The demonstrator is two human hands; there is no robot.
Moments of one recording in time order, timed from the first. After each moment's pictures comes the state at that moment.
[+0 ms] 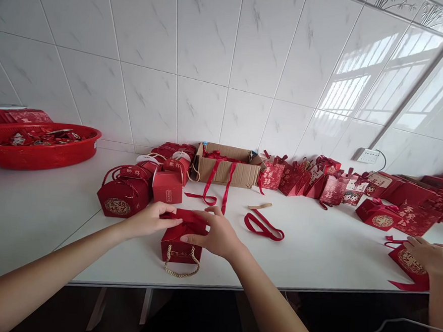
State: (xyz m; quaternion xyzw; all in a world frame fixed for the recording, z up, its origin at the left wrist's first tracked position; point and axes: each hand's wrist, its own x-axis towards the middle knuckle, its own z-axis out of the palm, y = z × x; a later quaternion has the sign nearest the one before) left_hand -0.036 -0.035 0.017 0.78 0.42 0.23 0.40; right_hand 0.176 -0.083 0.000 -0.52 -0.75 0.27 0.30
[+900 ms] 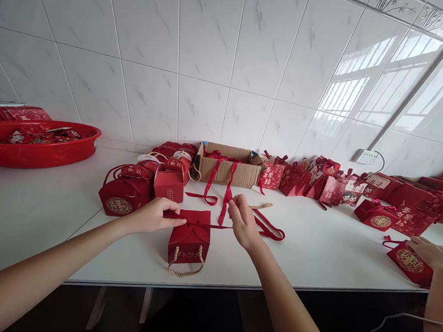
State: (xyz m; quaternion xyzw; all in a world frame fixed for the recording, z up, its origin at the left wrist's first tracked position) left_hand -0.039 -0.025 0.020 0.85 0.39 0.21 0.29; right_hand 0.211 -0.079 0.000 -0.49 -0.63 0.27 0.53
